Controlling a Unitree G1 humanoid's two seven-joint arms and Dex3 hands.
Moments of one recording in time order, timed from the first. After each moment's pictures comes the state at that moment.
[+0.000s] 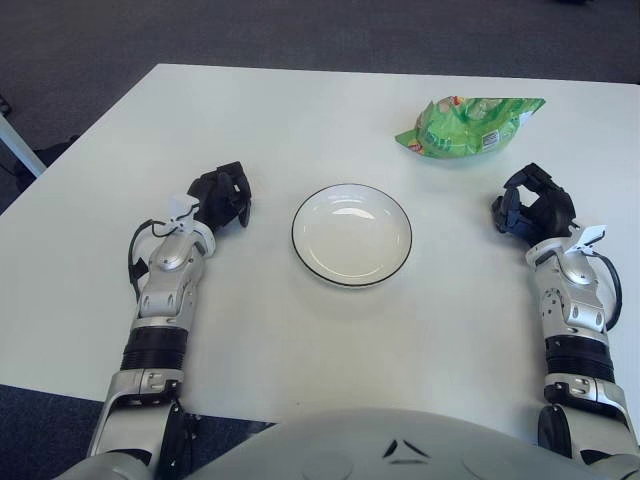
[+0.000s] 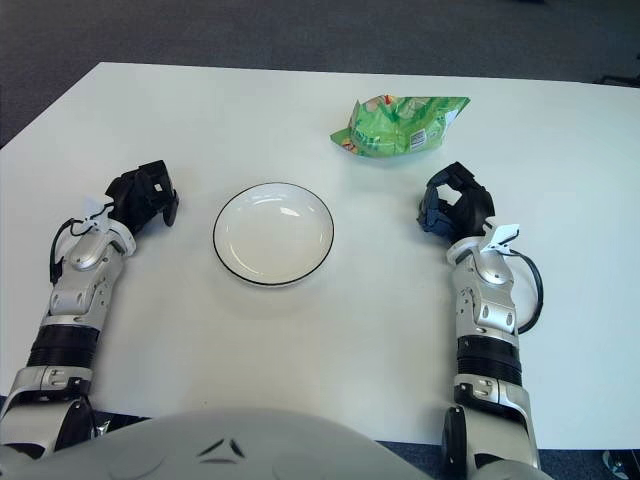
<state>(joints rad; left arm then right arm) -0.19 0.28 0.11 0.18 -0.22 -0.03 -0.22 -0.18 -0.28 -0.30 0.23 0.29 -0.05 0.13</state>
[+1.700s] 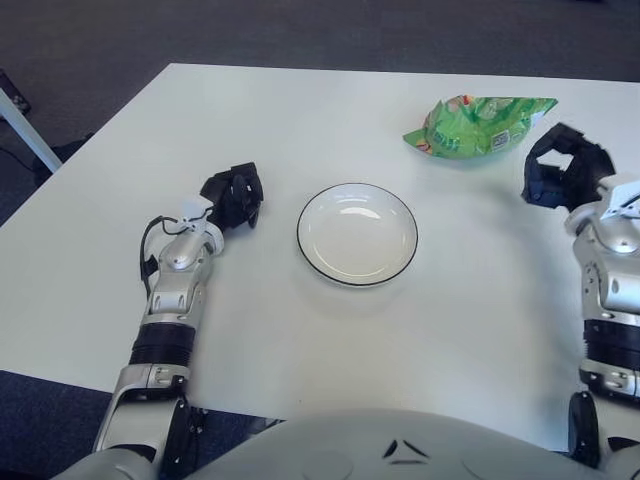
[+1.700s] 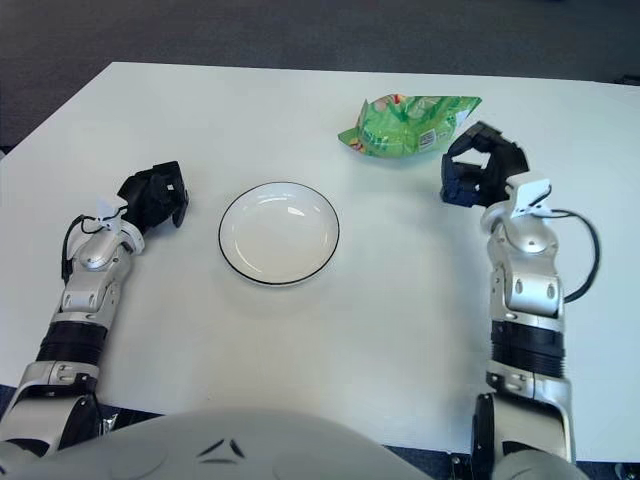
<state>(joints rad) -0.21 0.26 0.07 0.26 -0.14 -0.18 -0.25 -0.26 -0.48 -0.30 -0.07 0.10 0.22 0.08</state>
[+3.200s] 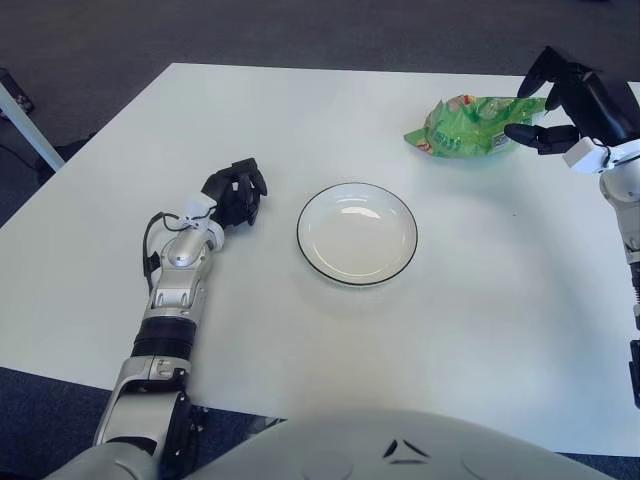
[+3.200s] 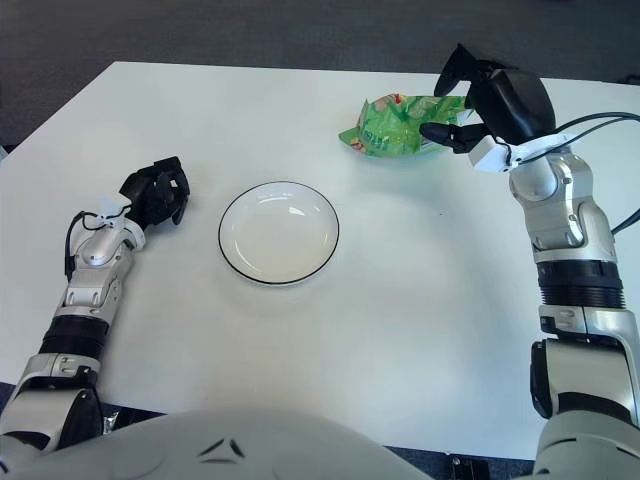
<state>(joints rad) -0.23 0.27 0.06 0.31 -0.10 -0.26 -0.25 -0.56 -0.82 0.00 0.32 -0.57 -0.46 -0.01</state>
